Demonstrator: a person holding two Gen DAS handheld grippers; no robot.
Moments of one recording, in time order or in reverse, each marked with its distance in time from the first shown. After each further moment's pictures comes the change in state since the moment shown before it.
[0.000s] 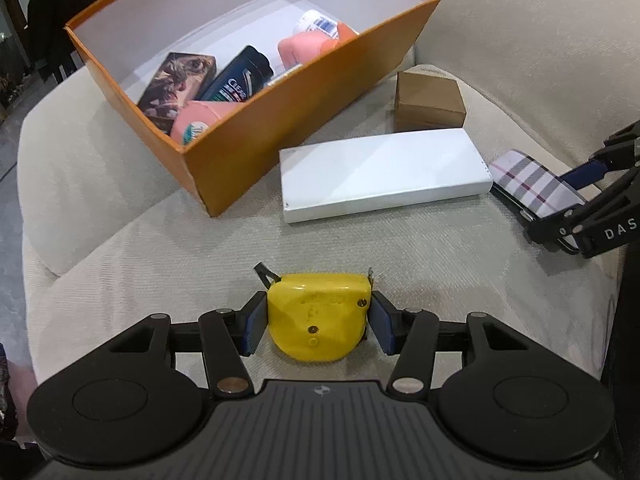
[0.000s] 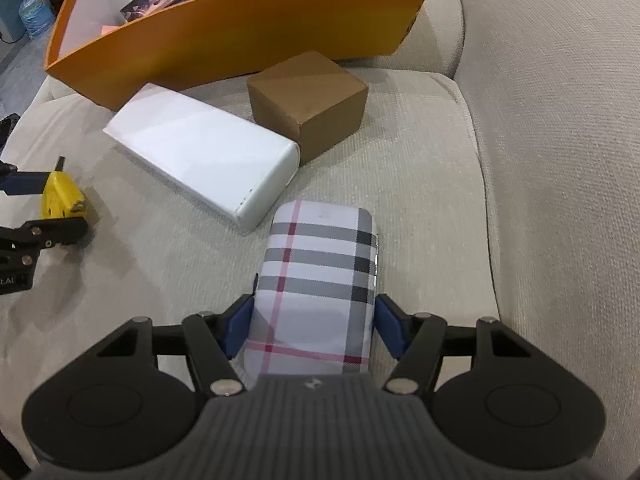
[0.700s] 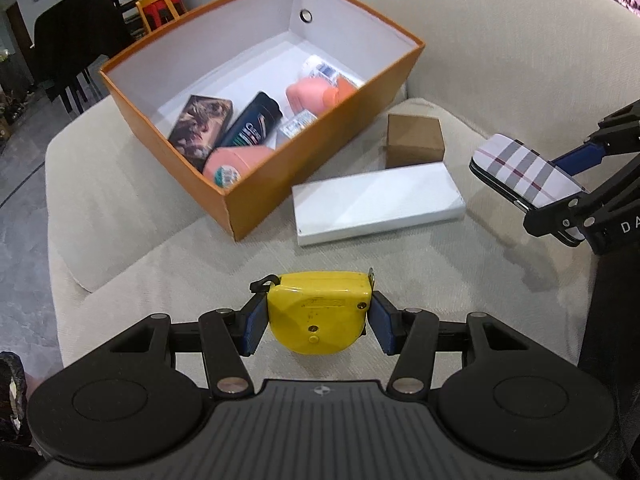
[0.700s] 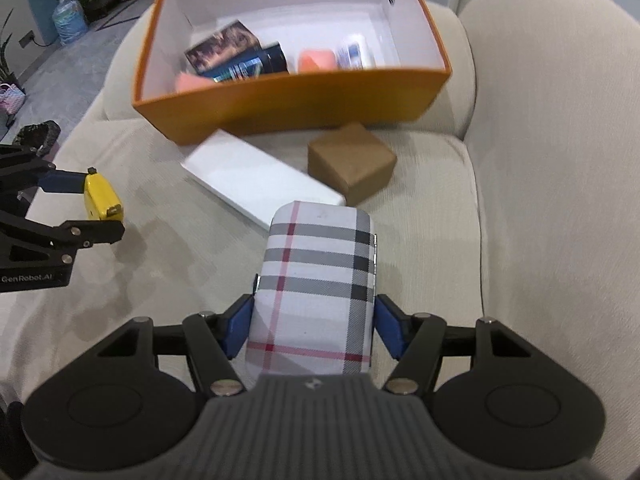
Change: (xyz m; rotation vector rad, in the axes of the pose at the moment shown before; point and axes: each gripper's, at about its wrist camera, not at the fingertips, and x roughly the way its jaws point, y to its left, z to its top) left arm -0.051 0.005 0.004 0.015 -0.063 0.006; right arm -0.075 0.028 -0.003 -0.072 -0.116 0.028
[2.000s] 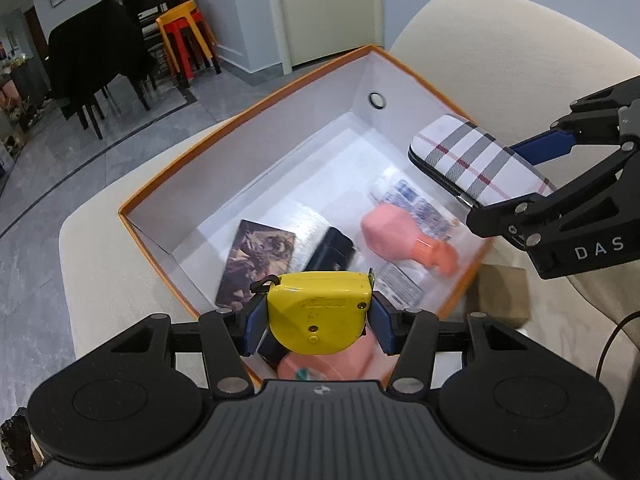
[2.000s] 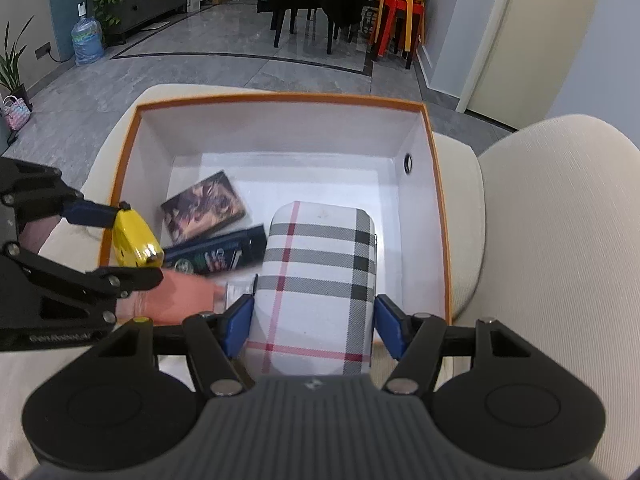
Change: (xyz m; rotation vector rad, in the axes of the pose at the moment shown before) left arm 0.039 0.070 0.141 -0.044 -0.042 0.051; right arm 0.013 -0.004 0.177 -0.119 -0.162 -0.029
